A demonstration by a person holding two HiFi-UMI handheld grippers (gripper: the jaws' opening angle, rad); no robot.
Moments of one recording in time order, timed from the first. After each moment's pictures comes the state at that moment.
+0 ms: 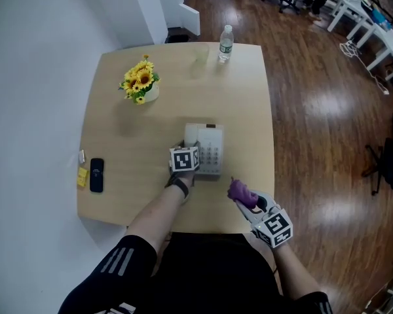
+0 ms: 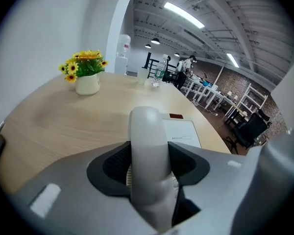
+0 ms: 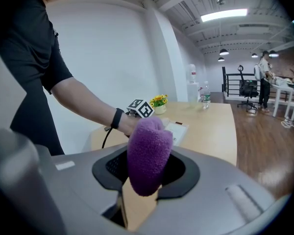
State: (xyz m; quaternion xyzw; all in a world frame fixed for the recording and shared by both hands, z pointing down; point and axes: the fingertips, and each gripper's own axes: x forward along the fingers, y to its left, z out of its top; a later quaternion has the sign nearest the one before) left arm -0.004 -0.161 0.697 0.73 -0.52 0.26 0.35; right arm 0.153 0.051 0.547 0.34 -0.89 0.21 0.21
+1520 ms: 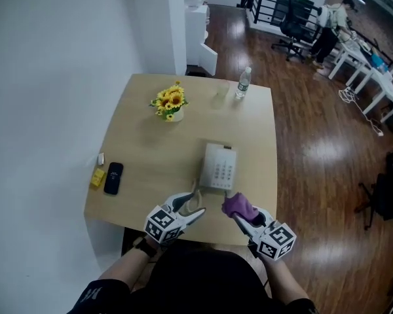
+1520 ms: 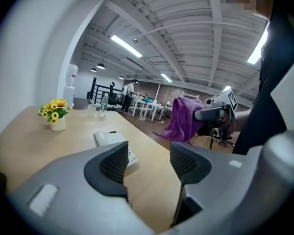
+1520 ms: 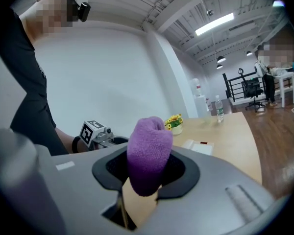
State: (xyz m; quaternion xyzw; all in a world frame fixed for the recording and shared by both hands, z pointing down) left arm -0.035 0.067 0.509 0.93 -0.29 0.14 0.19; right arm 0.084 0.092 0.455 0.33 -0.91 0.22 0.08
